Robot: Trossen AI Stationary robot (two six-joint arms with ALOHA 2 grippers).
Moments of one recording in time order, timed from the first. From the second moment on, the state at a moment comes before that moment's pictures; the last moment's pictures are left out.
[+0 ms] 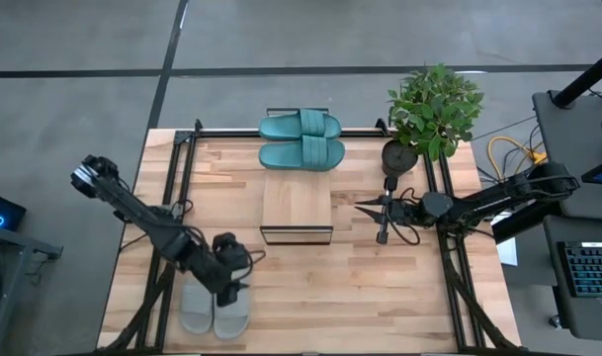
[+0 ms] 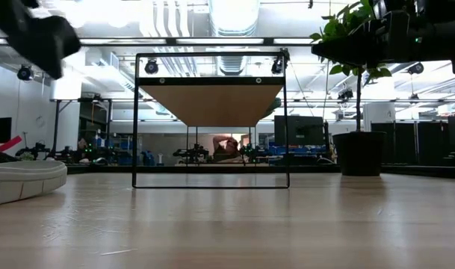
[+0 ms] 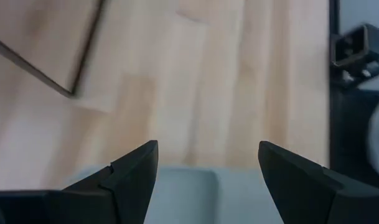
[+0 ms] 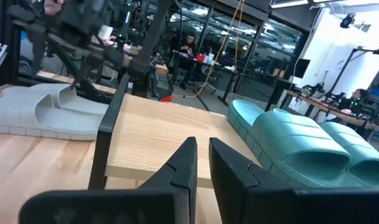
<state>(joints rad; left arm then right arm) -0.64 1.29 0.92 -0.60 -0.24 -0.81 0.15 1.01 0.19 0.86 0.31 -0.31</state>
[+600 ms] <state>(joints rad) -0.69 1.41 0.92 -0.79 0.00 -1.11 0.15 1.01 0.19 0.86 0.31 -0.31</state>
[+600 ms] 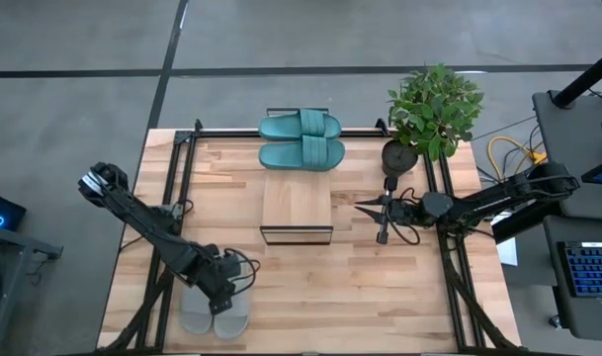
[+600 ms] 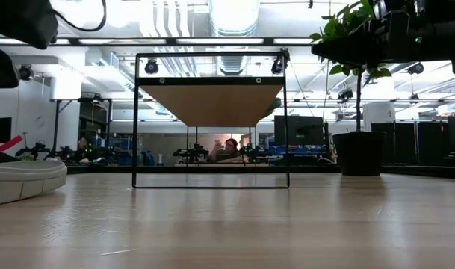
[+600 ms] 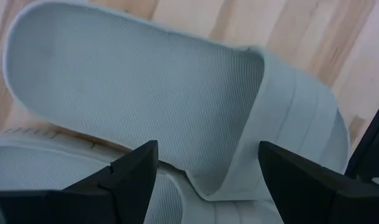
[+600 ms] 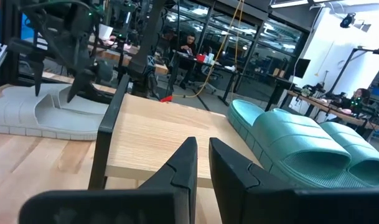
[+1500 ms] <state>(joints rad) -0.61 1.41 0.85 -0.58 0.18 -0.90 0.15 1.01 0.19 0.86 0.31 -0.31</state>
